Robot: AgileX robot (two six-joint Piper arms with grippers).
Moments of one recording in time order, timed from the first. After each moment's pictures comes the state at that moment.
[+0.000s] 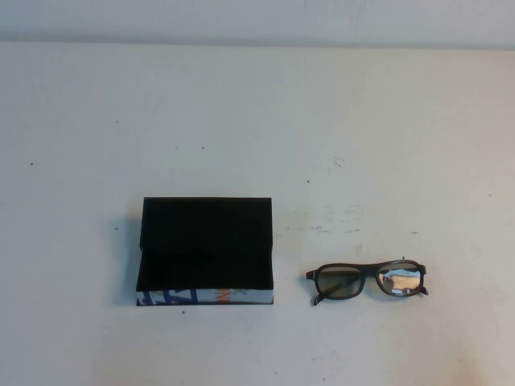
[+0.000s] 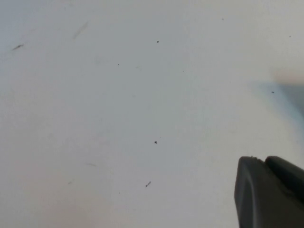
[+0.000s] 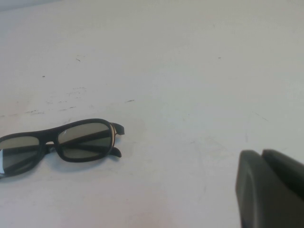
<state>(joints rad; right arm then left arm) 0.03 -0.01 0.03 0.15 0.36 0.06 0.00 -0.01 0.03 0.03 0.39 -0.06</state>
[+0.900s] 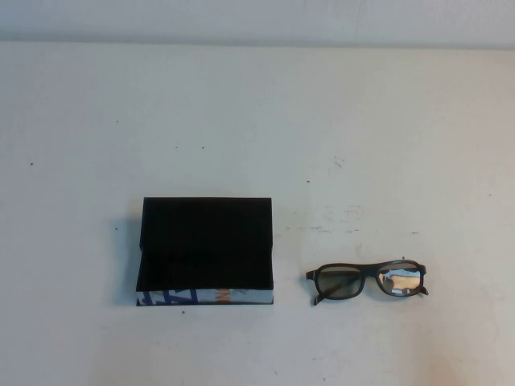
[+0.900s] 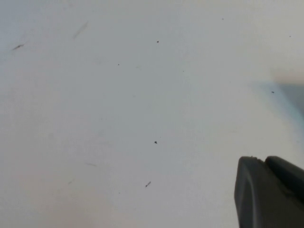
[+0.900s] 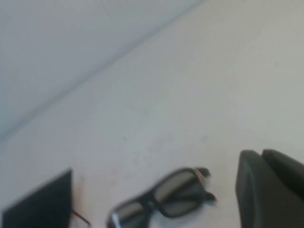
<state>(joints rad) 0.03 -0.01 0.03 0.54 0.27 0.06 0.00 -0.01 0.03 0.03 0.39 -0.06</state>
